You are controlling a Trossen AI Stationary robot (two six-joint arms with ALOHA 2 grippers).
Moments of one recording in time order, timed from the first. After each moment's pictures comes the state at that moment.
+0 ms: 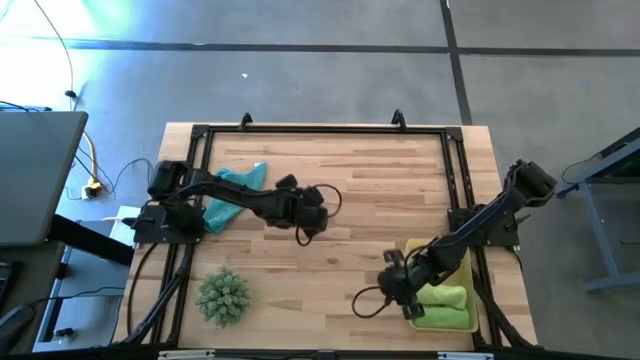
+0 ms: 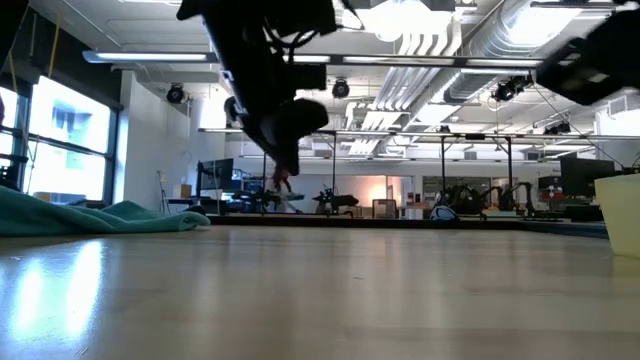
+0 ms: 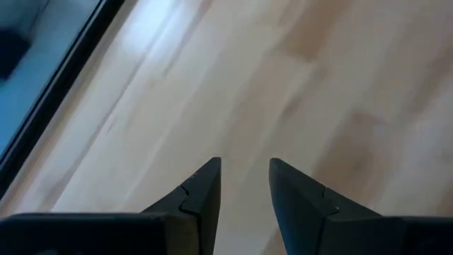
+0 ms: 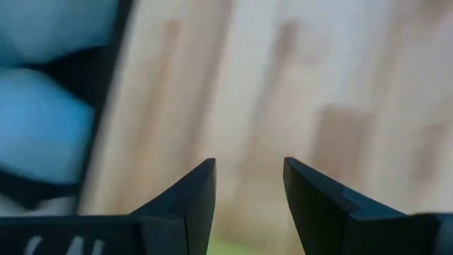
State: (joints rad) left arm 0.01 1.85 1.27 -0.67 -0.66 -0.48; right arm 0.64 1.51 0.96 -0.53 -0.03 0.46
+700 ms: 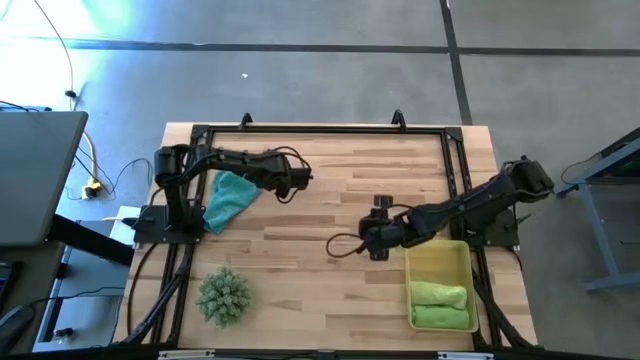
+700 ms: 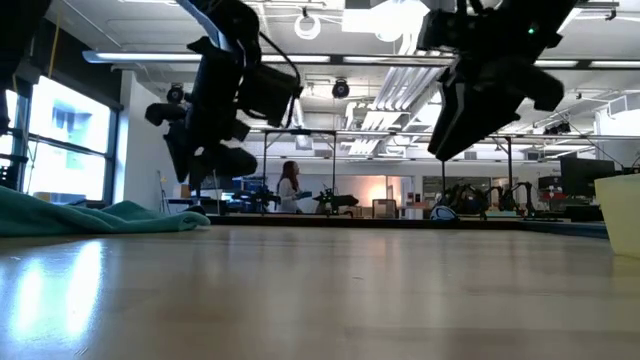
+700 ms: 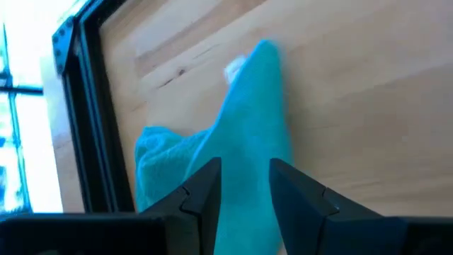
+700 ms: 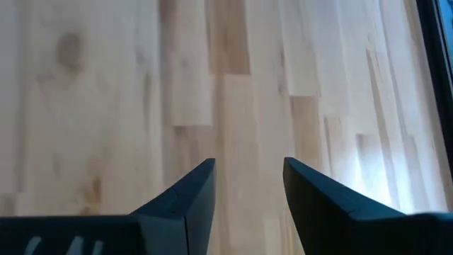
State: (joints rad) left arm 0.35 1.86 1.25 -1.28 -0.56 -1.04; right arm 0.32 1.52 0.96 -0.59 0.50 0.17
